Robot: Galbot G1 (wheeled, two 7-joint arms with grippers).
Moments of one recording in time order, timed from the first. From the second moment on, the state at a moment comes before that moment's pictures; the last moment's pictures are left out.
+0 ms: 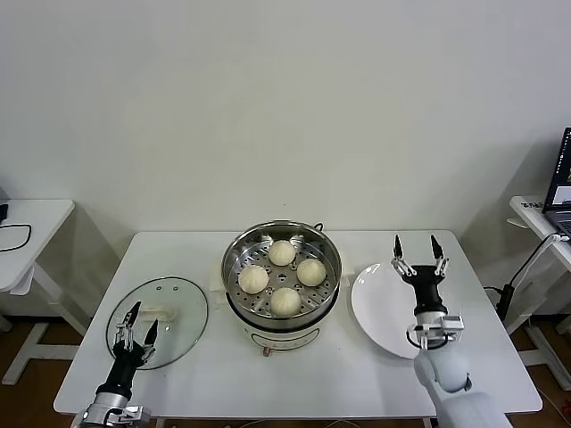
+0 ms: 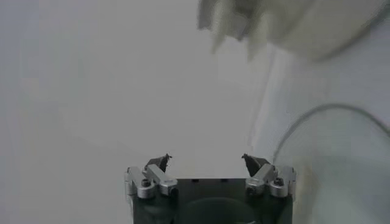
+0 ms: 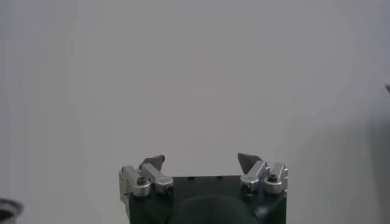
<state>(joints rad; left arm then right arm) 1.51 -1.19 -0.63 -1.62 1.06 -0.16 -0.34 -1.14 1.15 0.40 1.52 0.36 0.47 0.17</state>
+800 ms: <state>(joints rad) 1.39 -1.20 -0.60 -1.47 1.23 -0.12 -0.39 -1.23 1.22 0.44 1.51 0.32 0.48 0.14</state>
